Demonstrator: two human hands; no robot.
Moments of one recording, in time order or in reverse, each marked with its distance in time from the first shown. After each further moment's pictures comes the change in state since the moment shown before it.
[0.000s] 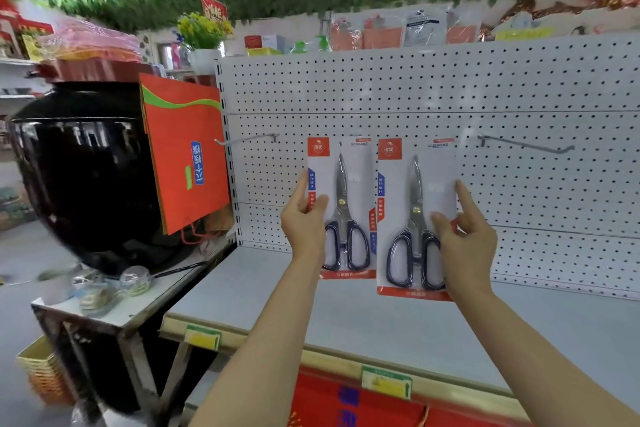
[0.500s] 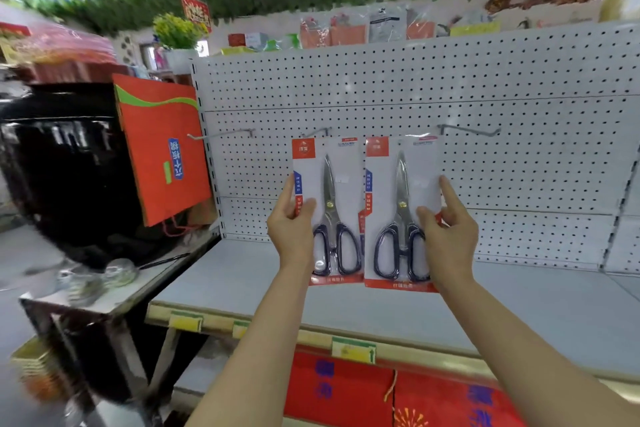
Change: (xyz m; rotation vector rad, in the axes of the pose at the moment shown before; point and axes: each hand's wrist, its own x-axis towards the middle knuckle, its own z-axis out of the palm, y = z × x) left_hand -0.075 0.016 0.014 -0.037 -0.018 -0.013; right_hand -0.010 0.003 -0.062 0.022 0.003 0.042
